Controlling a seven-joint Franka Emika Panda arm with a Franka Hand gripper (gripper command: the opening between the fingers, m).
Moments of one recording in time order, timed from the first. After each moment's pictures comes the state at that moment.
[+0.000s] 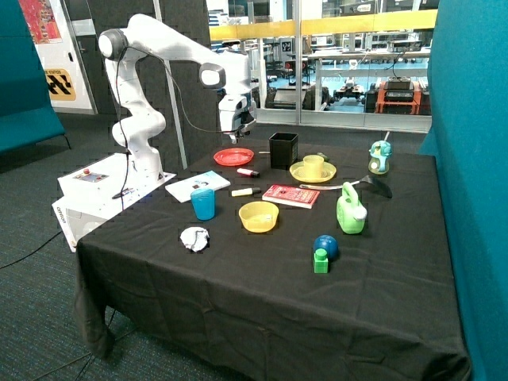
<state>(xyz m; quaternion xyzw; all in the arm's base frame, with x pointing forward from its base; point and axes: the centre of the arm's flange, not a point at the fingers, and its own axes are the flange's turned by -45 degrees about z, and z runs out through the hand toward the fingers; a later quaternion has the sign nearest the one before) 0.498 -0.001 0.449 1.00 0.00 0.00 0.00</state>
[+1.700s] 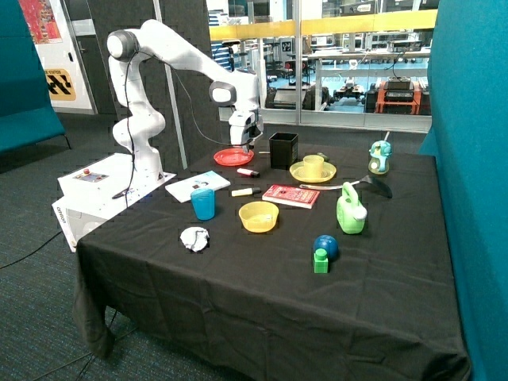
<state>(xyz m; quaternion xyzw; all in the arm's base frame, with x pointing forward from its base) 0.499 0.055 0.381 1.00 0.01 0.00 0.00</state>
